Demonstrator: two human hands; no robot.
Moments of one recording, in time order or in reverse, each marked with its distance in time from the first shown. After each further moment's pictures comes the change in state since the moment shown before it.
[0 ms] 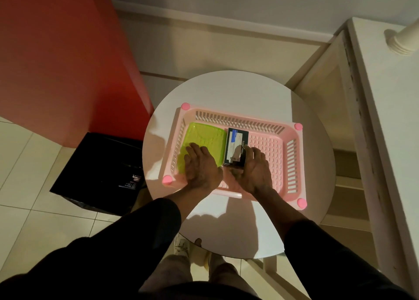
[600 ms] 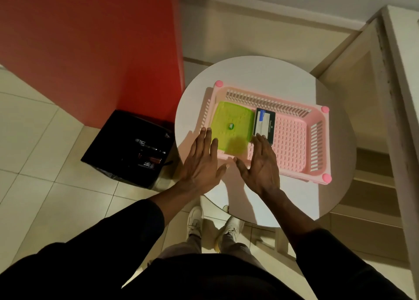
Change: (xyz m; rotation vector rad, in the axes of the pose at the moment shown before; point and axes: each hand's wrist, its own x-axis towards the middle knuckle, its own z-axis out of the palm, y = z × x) left_hand -0.087 -0.131 0.012 0.009 0.198 0.380; right_hand -0.095 -0.078 0.029 0.012 0.203 -0.160
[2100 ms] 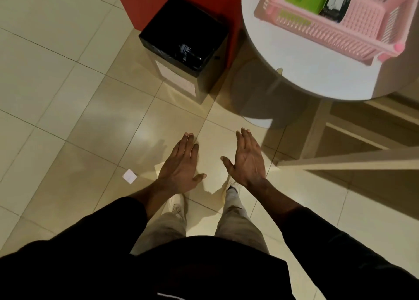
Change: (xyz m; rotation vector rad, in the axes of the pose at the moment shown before) left_hand -0.521 0.006 0.124 0.110 -0.352 -0.198; right_hand -0.444 -0.087 0.096 -0.141 -0.480 -0.198
